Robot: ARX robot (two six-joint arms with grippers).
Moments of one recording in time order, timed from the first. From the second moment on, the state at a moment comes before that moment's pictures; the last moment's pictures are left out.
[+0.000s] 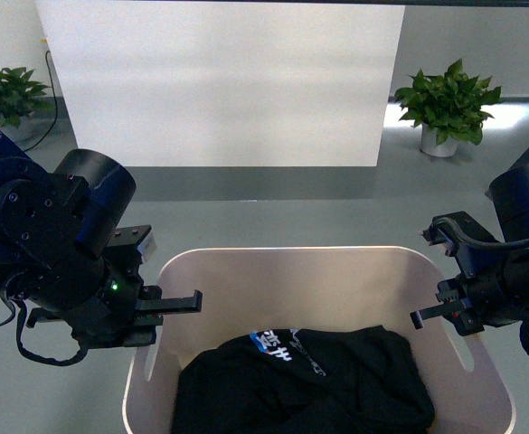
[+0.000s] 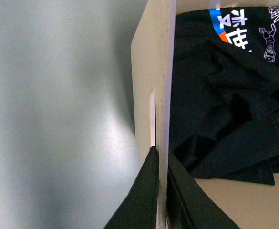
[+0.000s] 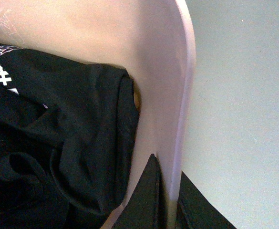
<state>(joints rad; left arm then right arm) -0.18 2.19 1.19 -0.08 0.05 -0.18 0.05 2.25 1.16 0.15 -0.01 -0.21</state>
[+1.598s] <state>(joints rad) -0.18 2.21 1.26 0.01 -0.17 -0.31 0.10 2.32 1.30 0.13 -0.01 -0.02</state>
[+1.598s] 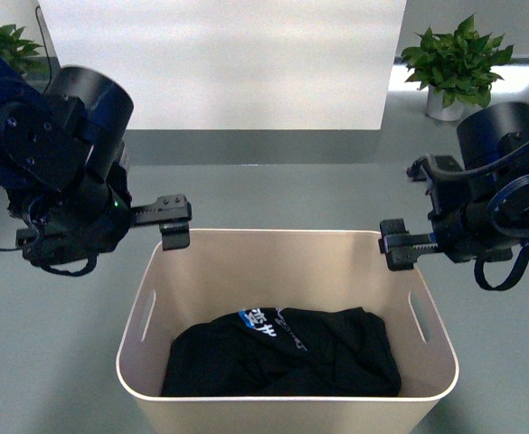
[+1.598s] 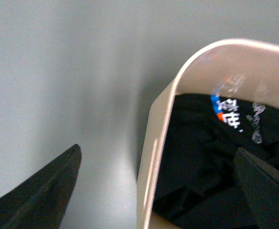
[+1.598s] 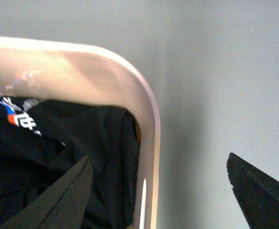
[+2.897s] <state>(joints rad) -0.12 1.11 0.24 0.86 -0.12 -0.02 0.00 1.19 0.27 0.91 0.01 0.00</state>
